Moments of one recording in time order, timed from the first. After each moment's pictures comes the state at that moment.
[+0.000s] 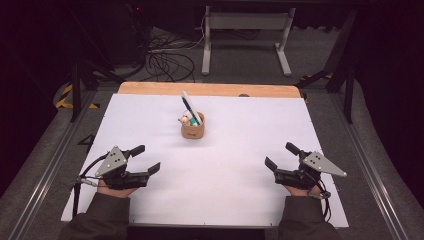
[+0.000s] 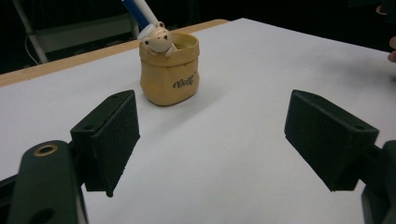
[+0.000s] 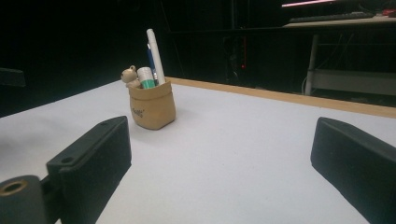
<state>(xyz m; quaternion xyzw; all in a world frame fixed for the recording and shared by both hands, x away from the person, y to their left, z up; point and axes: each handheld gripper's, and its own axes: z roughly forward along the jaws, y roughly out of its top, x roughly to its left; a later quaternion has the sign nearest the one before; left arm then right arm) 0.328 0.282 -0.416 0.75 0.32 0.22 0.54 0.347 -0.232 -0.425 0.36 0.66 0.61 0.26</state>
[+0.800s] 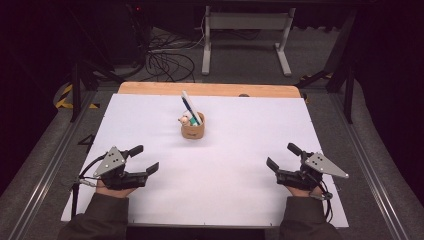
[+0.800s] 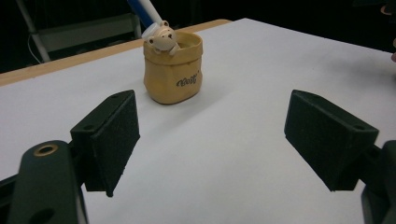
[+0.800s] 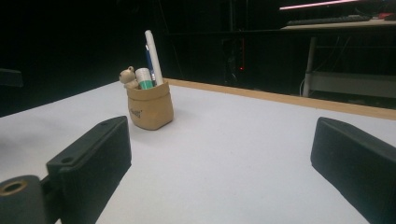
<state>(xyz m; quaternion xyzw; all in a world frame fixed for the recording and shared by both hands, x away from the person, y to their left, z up) 0.328 0.286 -0.417 0.74 0.32 0.23 0.54 0.346 -0.234 -0.426 0.35 0.66 0.61 0.27</state>
